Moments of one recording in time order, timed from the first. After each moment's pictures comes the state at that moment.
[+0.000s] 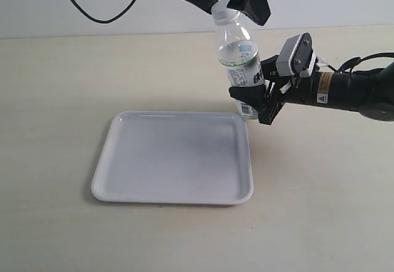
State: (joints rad) left arm -0.61 2.13 -2.10 -0.47 1.06 0.36; right arm -0.09 2.23 -1.01 -1.15 -1.09 0.30
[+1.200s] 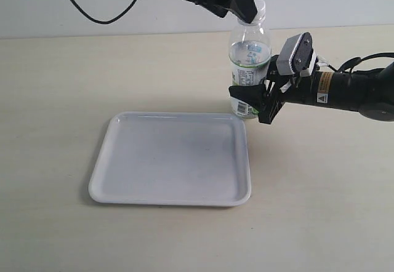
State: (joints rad) left arm -0.61 2.13 -2.10 -0.48 1.06 0.36; right arm -0.09 2.23 -1.01 -1.15 -1.10 0.31
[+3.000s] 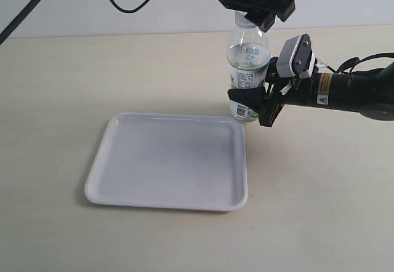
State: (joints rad) left arm -0.81 2.19 -2.24 0.06 1.09 0.09; right arm -0.09 2.23 -1.01 -1.19 -1.10 0.32
